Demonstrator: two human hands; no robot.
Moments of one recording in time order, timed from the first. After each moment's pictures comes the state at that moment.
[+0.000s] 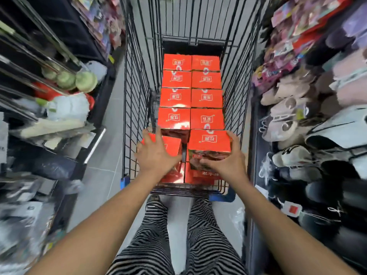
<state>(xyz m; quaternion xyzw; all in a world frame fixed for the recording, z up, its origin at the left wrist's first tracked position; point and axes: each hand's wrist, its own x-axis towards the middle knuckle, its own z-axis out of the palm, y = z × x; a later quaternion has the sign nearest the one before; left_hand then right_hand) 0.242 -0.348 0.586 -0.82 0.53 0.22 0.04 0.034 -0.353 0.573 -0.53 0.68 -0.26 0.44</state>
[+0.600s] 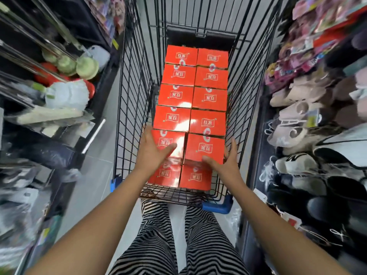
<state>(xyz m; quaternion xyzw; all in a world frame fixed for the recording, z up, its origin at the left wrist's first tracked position) 0.253 -0.372 0.531 -0.79 0.42 0.39 -0.20 0.021 -0.383 0.538 -0.44 0.63 -0.22 0.60</state>
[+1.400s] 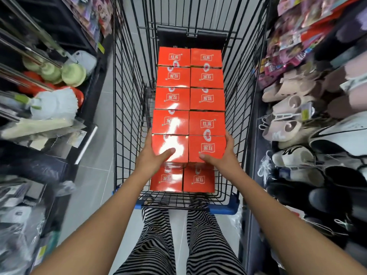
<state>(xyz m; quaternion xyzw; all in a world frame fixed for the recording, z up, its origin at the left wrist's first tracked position) 0.277 -0.375 0.503 -0.74 0.39 0.50 -0.24 0.033 -0.403 0.526 -0.46 0.66 -0.17 0.57</state>
